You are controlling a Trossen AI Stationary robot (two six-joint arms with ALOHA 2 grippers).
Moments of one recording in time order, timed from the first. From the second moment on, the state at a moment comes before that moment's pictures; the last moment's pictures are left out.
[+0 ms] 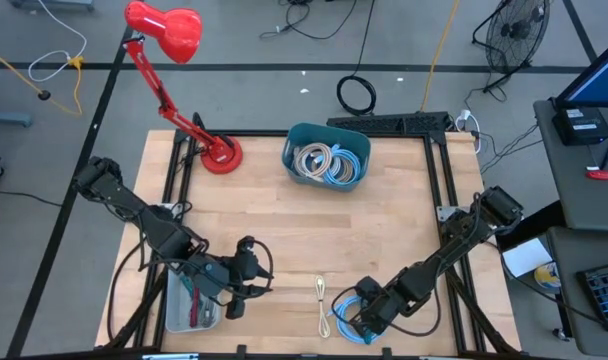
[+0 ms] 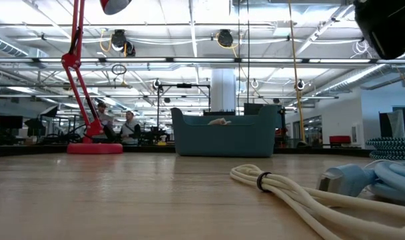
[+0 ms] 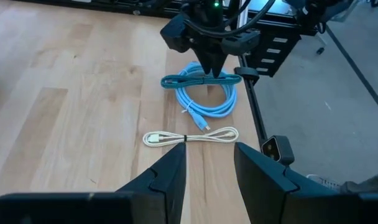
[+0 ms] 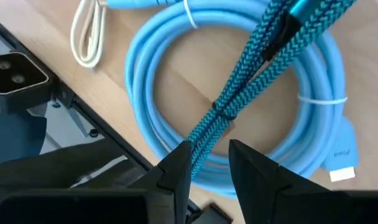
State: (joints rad) left arm -0.64 1.39 1.15 -0.37 -0.36 -0.47; right arm 0.71 1.75 1.11 -0.47 -0.08 1.67
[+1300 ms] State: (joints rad) left arm -0.64 1.39 1.15 -0.37 -0.37 -0.51; right arm 0.71 1.77 1.10 -0.30 0.08 1.57
